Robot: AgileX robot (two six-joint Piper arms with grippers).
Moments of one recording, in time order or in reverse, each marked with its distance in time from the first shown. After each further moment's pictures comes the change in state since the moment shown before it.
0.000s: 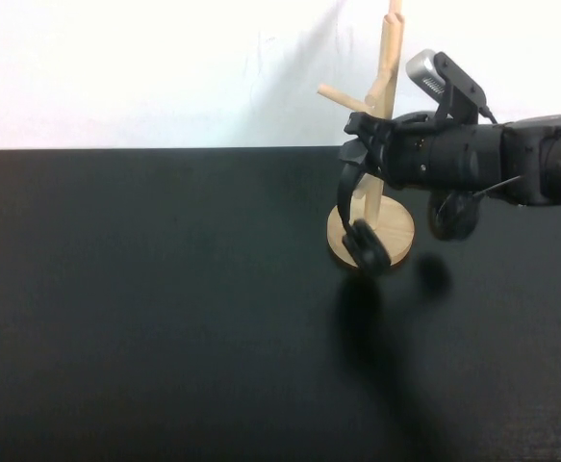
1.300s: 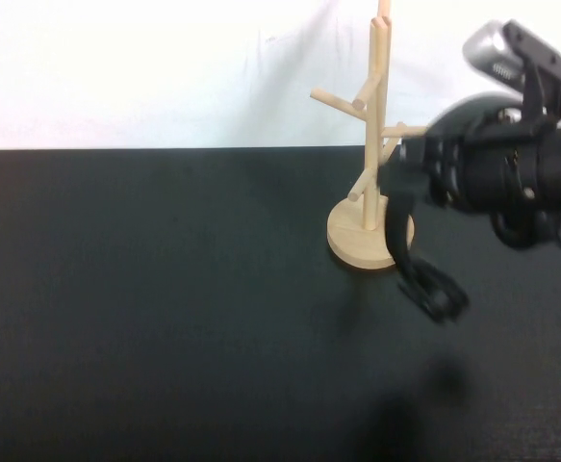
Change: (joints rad) right arm 0.010 -0.507 0.260 -0.615 0.155 0.409; left arm 0.000 0.000 0.000 0.000 0.000 0.000
